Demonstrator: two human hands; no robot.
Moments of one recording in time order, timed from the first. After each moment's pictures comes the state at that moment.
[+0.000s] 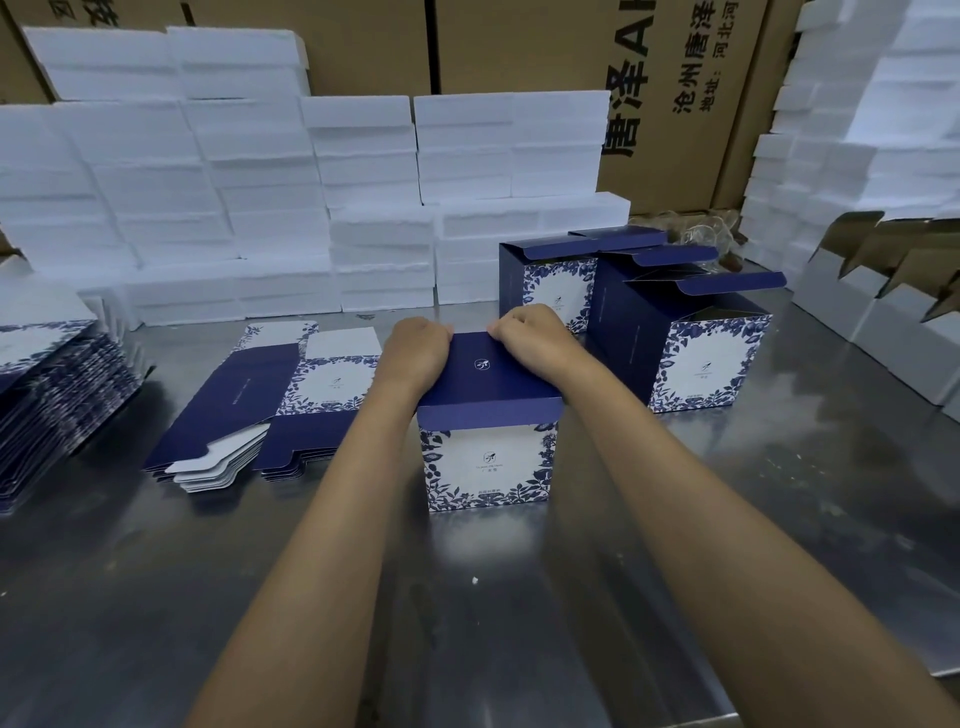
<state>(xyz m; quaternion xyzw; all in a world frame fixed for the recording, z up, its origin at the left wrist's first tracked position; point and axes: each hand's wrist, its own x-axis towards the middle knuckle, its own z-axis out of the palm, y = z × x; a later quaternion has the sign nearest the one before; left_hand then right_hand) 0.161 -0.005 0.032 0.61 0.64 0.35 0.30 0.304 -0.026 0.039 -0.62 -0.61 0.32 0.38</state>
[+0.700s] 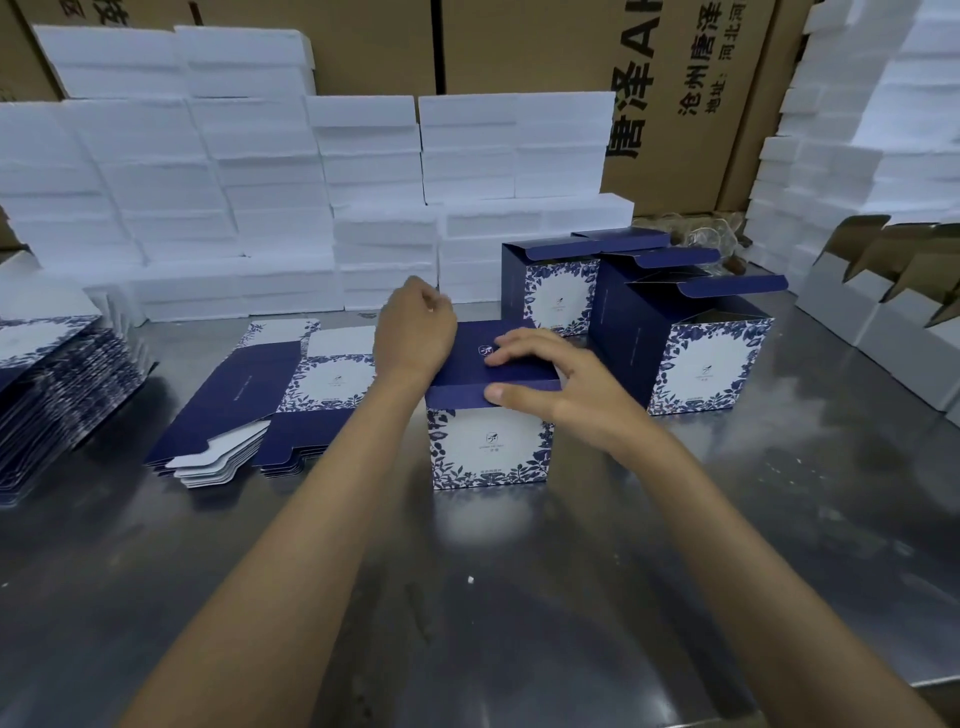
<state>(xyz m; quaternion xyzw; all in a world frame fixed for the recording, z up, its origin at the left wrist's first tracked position) 0.170 -0.004 0.036 0.61 0.62 0.46 0.17 0.337 -0.085 0.012 -0.46 -0.70 0.32 0.44</state>
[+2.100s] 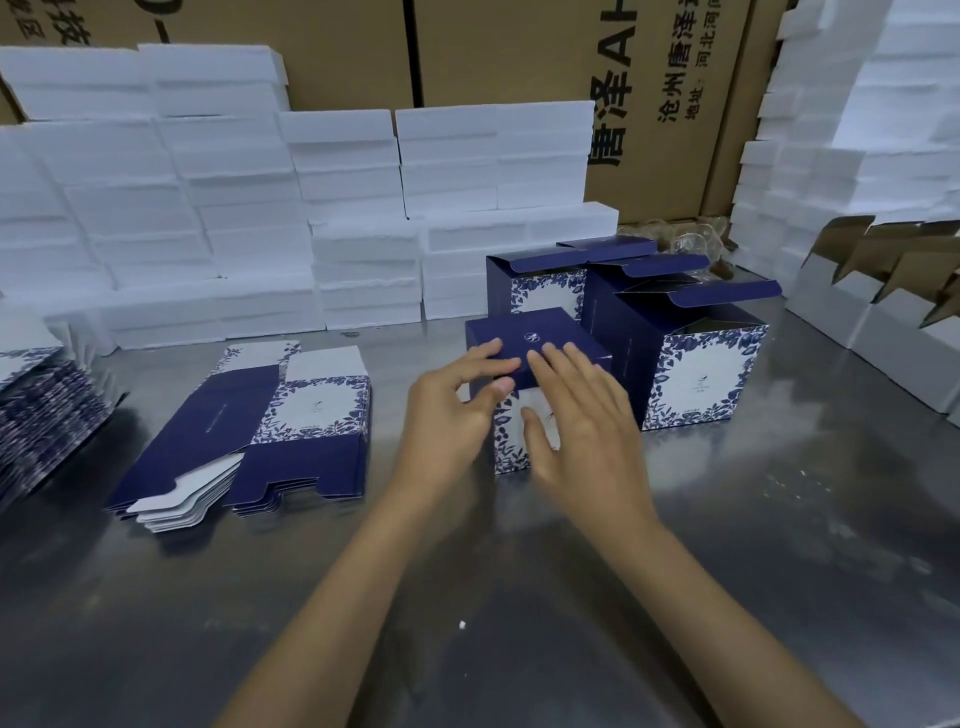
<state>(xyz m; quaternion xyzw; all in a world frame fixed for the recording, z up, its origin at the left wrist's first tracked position) 0.194 -0.044 -0.012 0.68 0.39 0.53 0.33 0.336 -0.087 -0.041 -0.58 -0.68 -0.16 0.42</state>
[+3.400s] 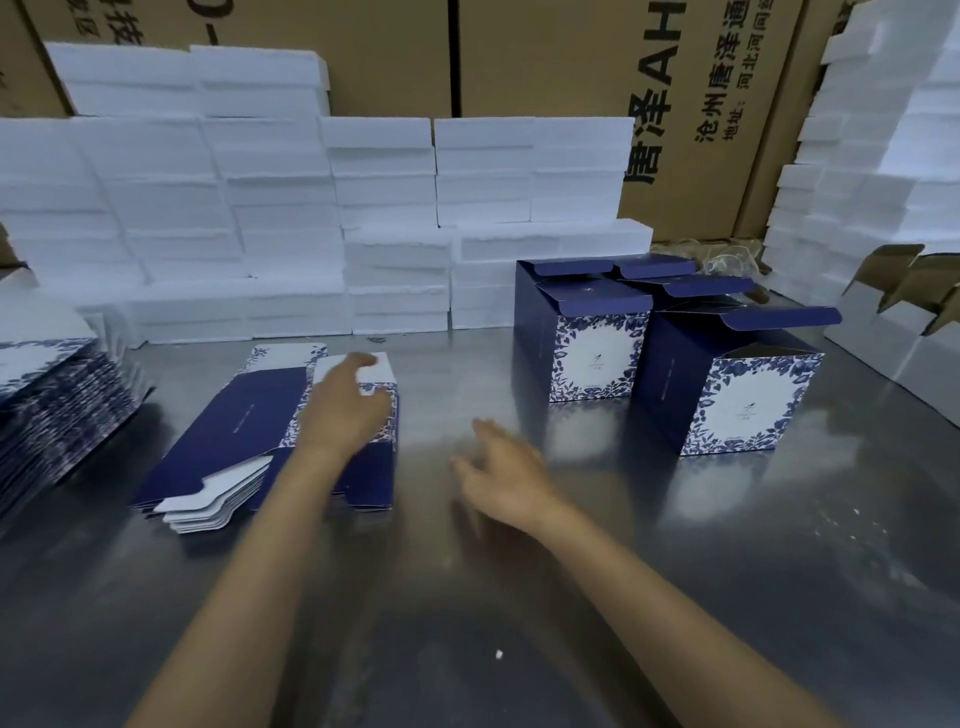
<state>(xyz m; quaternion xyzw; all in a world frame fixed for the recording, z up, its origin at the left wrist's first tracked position) 0.079 0.008 -0.008 0.61 0.67 0.36 0.20 0.256 -0.029 -0.056 -0.64 -0.71 0.22 0.20</state>
